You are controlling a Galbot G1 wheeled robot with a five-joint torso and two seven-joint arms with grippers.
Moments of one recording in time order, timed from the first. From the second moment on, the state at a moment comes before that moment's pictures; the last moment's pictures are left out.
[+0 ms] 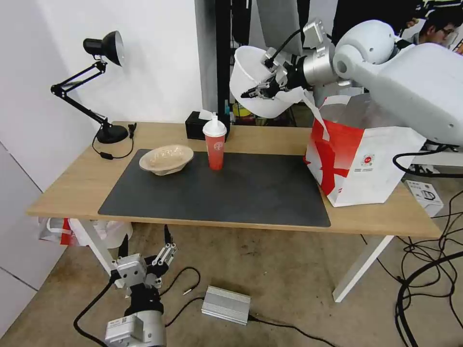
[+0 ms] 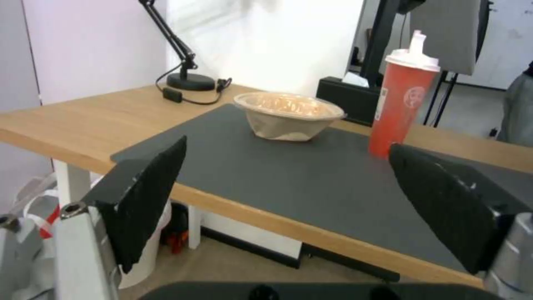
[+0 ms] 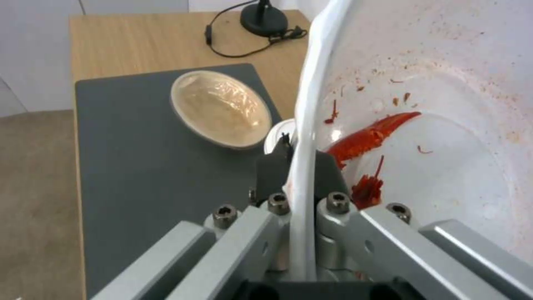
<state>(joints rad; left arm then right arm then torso) 1.80 -1.38 -0.23 -2.36 -0.04 -0.07 -0.57 0.61 0.91 -0.90 1.23 1.10 -0.55 -0.67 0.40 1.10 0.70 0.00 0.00</state>
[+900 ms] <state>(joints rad) 1.80 -1.37 -0.23 -2.36 -0.04 -0.07 -0.58 0.64 0.96 -0.91 1.19 1.11 -0.54 -0.67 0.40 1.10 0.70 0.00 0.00</state>
